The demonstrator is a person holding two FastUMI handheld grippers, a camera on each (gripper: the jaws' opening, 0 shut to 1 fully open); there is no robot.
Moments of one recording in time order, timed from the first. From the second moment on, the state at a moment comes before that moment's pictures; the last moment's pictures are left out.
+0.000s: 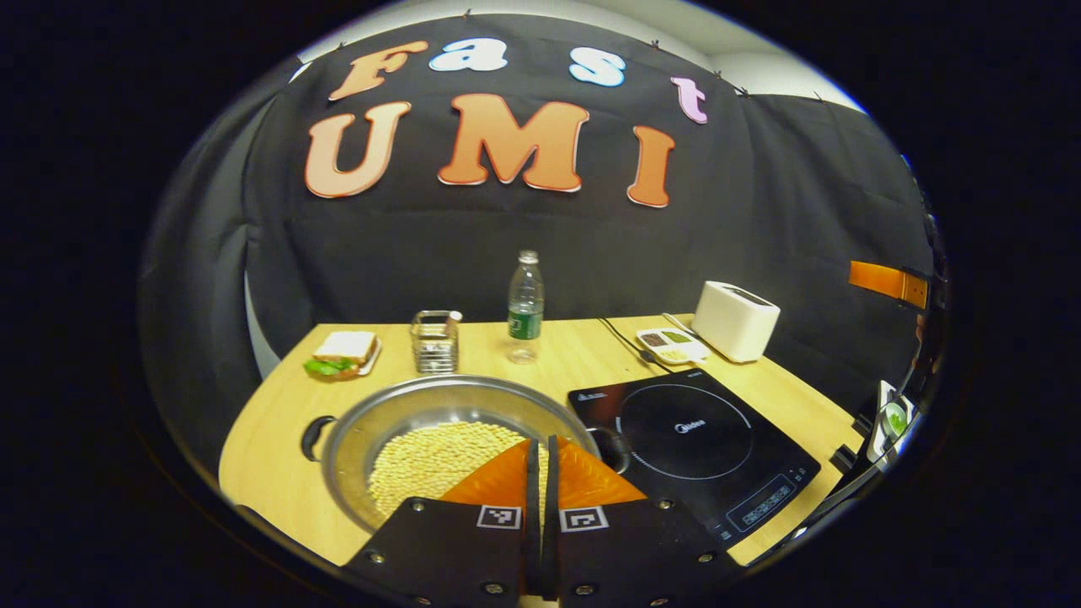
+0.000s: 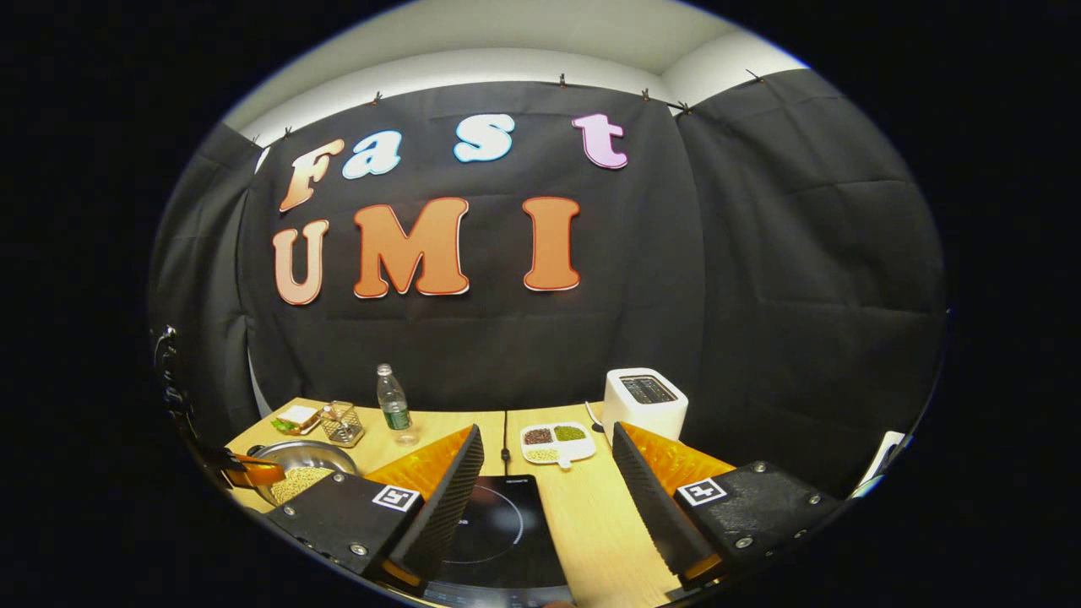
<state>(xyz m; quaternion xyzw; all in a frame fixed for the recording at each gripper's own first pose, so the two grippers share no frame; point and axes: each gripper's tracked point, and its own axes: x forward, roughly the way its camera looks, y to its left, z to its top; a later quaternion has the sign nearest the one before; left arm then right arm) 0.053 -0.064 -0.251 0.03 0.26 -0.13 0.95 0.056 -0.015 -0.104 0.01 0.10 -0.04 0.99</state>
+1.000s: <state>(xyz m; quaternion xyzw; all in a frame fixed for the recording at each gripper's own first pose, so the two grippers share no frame) 0.089 0.113 -0.279 -0.02 0.25 -0.07 0.97 0.073 0.190 -0.209 0.02 0.20 0.02 0.98</state>
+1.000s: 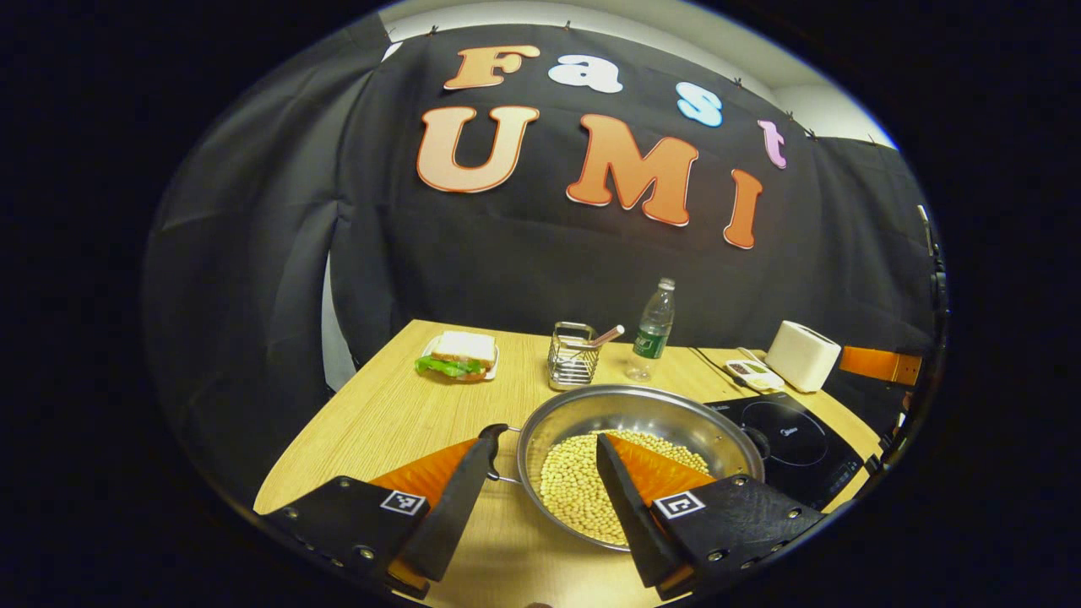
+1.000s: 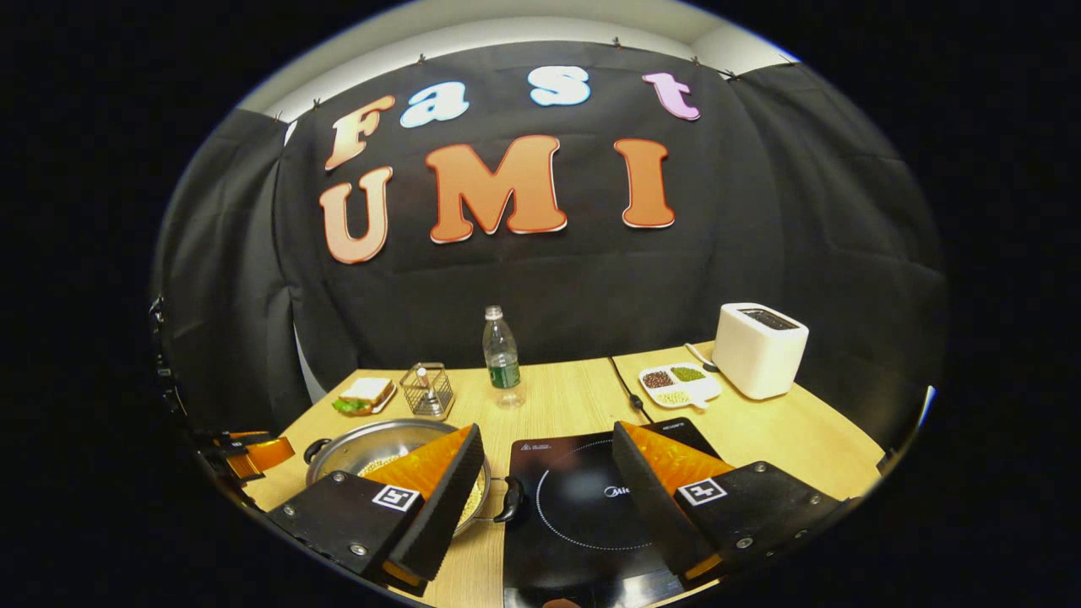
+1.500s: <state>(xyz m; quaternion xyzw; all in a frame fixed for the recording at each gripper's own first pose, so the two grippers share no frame) 0.134 0.132 -0.337 0.00 0.30 -0.07 0.95 0.093 0.228 -0.317 0.00 0.31 0.03 0.95</state>
